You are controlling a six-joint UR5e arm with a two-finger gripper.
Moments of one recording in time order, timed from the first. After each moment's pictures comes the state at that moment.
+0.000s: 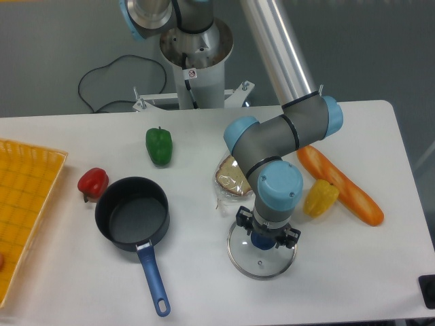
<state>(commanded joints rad) 2.51 -2.18 -1.45 -1.07 1.56 0.90</state>
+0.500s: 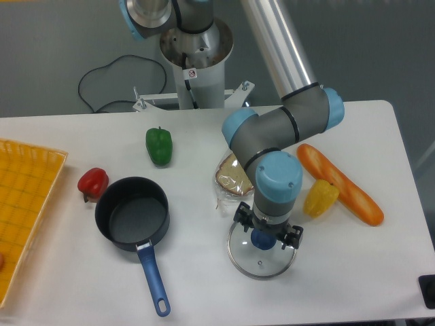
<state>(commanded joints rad) 2.46 -2.11 -1.45 -1.07 1.55 1.01</state>
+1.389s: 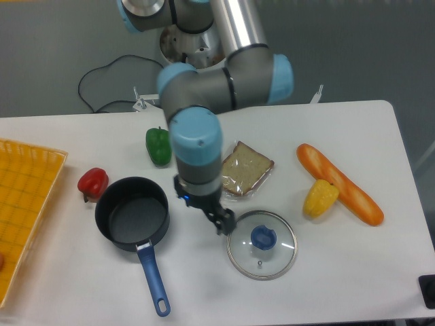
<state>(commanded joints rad) 2.24 -1.92 -1.46 -1.30 1.56 1.09</state>
